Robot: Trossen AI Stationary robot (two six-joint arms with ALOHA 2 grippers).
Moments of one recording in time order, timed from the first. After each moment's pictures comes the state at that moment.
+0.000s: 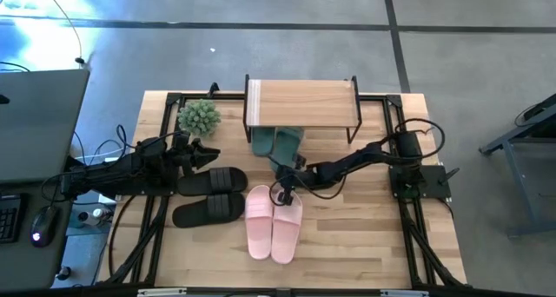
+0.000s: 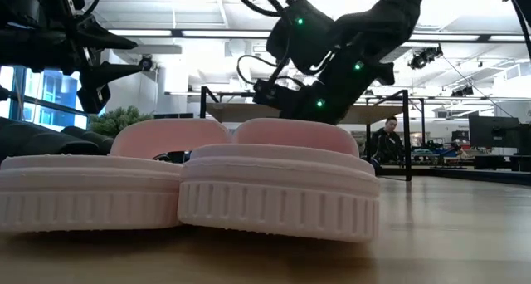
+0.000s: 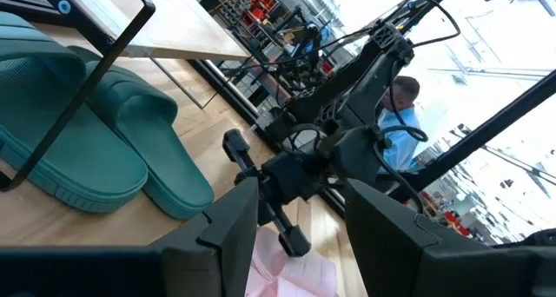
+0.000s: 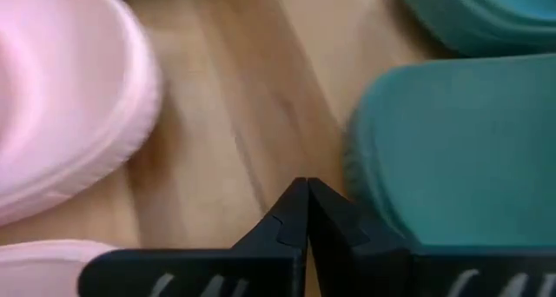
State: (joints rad) left arm 0.33 0.03 0.02 0.00 0.09 -0.79; right arm 0.10 2.02 1.09 0.04 0.36 0.27
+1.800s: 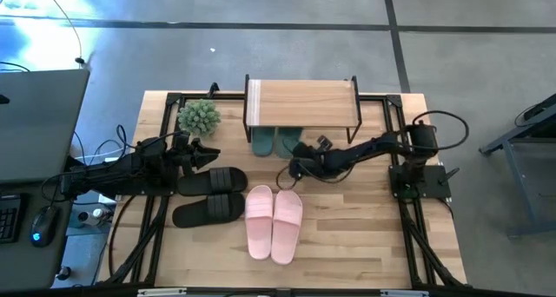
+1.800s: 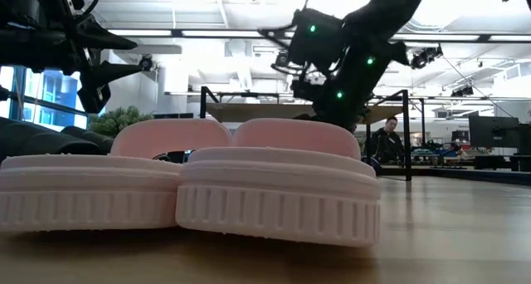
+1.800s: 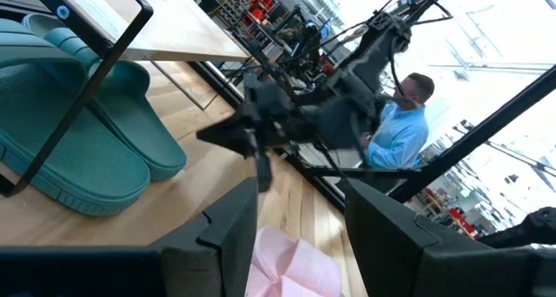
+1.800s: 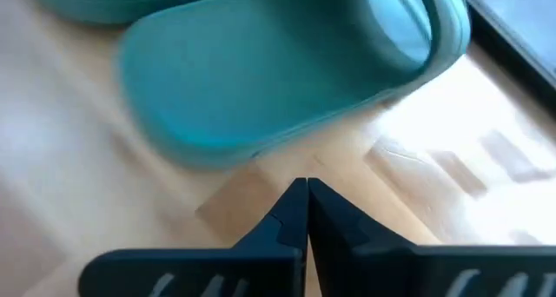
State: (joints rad) left arm 0.33 0.03 0.02 0.00 0.09 -0.76; right arm 0.00 1.87 1.05 -0.33 0.69 0.54
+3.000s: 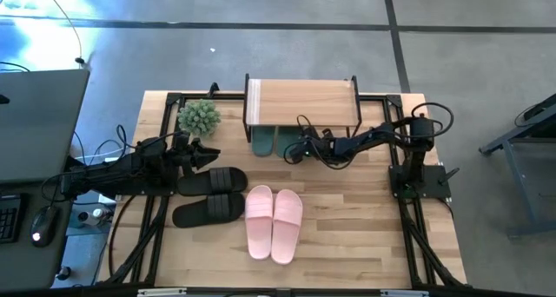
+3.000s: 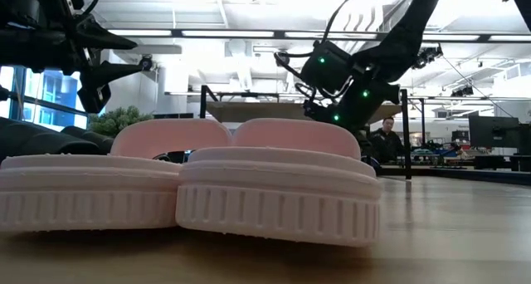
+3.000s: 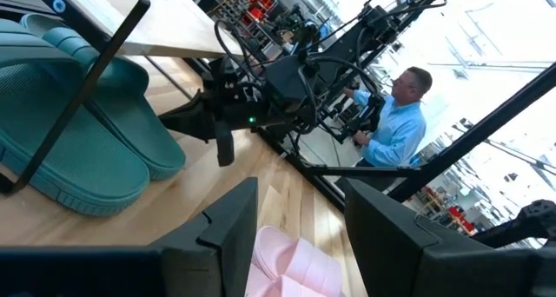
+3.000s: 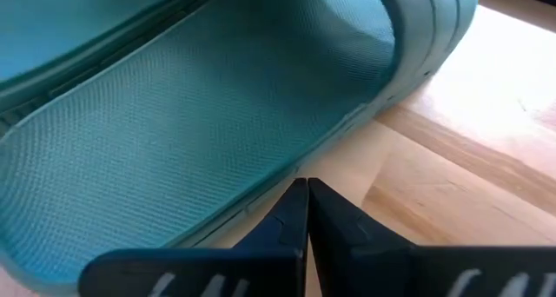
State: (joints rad) left arm 0.33 0.03 0.02 0.00 0.10 -0.76; right arm -0.18 1.88 0.85 0.14 0.54 0.59
